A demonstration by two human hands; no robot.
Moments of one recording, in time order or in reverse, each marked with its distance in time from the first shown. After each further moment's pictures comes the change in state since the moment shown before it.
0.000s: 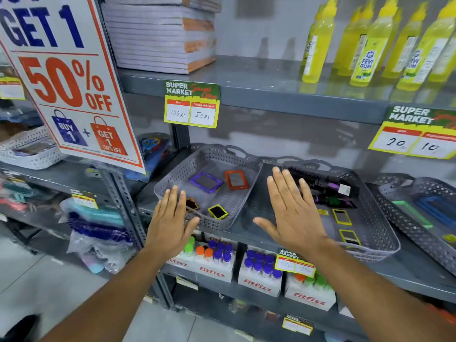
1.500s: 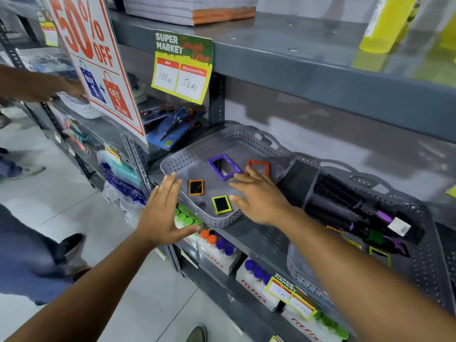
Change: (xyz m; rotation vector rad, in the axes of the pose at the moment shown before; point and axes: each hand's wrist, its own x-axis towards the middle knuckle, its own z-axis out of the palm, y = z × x) left_hand -0.010 0.018 0.026 -0.017 0.024 -0.168; right_hand 0.111 0.003 0.085 0.563 -0.484 -0.375
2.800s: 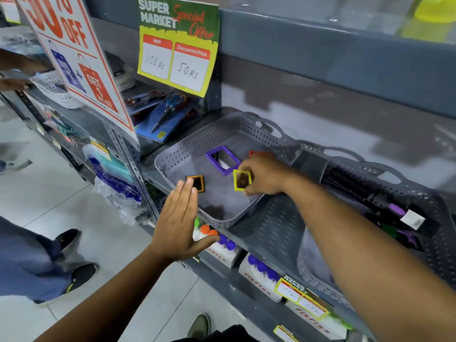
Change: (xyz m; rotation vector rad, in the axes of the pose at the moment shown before) left_hand -0.001 0.026 0.028 0.101 0.125 0.149; right_hand 0.056 0.020 -0.024 0.126 -0.212 0.106
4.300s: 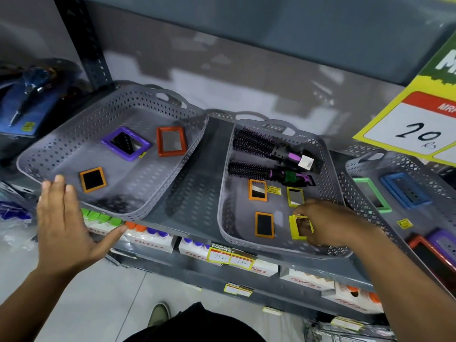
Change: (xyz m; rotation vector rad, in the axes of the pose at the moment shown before) left_hand 0.008 0.009 -0.015 -0.026 -0.017 -0.076; right_hand -0.275 0.127 0.044 -0.185 -0.200 0.661
